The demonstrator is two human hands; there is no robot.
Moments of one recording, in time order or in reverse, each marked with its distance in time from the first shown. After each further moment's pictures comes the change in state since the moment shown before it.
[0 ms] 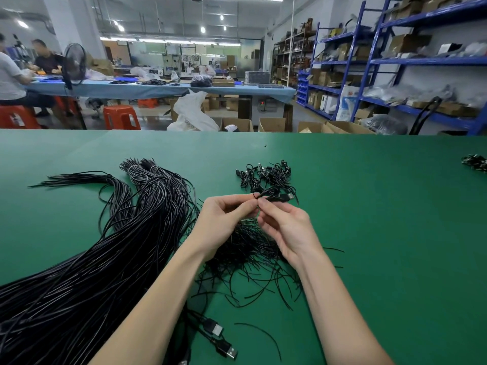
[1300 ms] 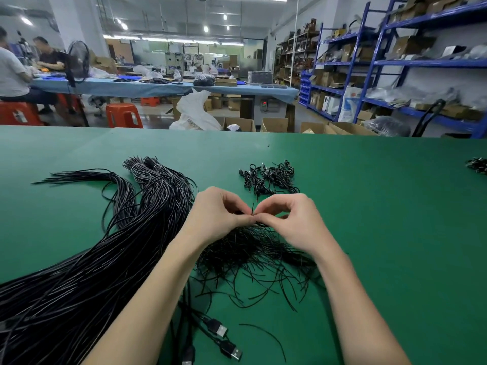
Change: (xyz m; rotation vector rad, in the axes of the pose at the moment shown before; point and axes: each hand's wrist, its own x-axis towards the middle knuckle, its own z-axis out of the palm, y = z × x) left_hand -0.004 0.029 -0.017 0.683 0.052 -0.015; right_hand -0.003 -0.025 -0.003 -1.099 -0.200 -0.481
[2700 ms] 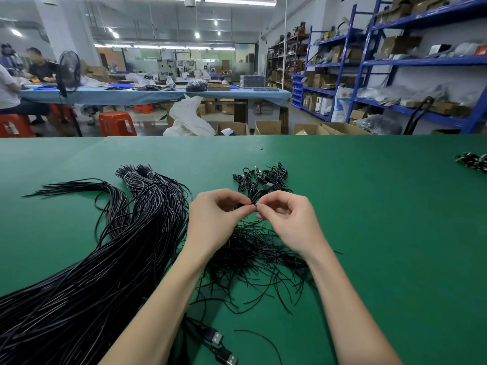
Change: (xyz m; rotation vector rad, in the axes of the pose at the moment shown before) left_hand -0.004 0.012 0.021 -0.194 0.240 0.067; right_hand -0.004 0.000 0.002 0.353 0.166 0.077
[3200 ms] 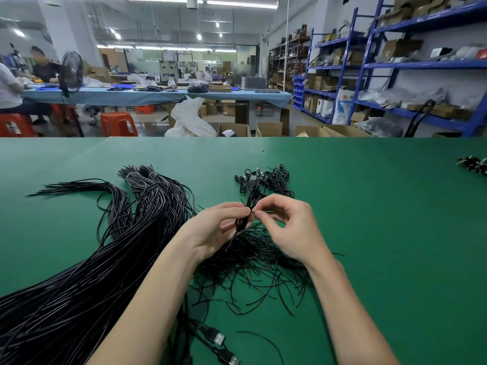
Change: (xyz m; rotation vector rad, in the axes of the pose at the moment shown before) left_hand 0.010 -0.003 -0.013 -0.832 -0.299 -0.692; right_hand -0.001 0.008 0.002 -0.155 -0.072 -0.257
